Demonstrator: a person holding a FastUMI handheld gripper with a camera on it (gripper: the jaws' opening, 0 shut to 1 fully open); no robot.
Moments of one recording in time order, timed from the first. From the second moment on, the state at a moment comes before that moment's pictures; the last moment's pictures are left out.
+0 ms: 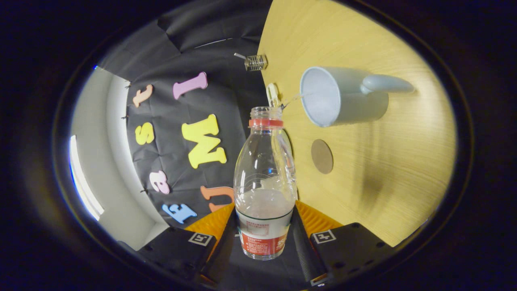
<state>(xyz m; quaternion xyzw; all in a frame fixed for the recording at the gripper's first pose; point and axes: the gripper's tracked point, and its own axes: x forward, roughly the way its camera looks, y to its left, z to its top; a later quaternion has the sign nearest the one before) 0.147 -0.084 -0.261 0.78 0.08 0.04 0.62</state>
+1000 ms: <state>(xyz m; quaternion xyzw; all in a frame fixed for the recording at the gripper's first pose) 0.146 -0.092 -0.226 0.82 0.06 0.06 0.56</state>
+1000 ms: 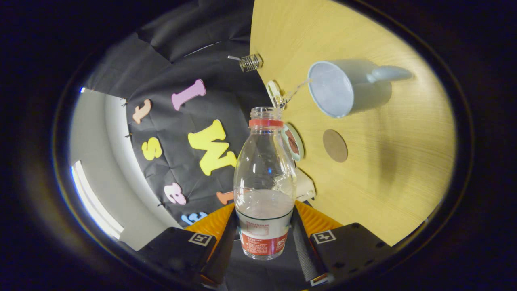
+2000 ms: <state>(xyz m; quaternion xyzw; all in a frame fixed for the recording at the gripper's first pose) 0.146 -0.091 -0.189 0.87 0.06 0.07 0.48</state>
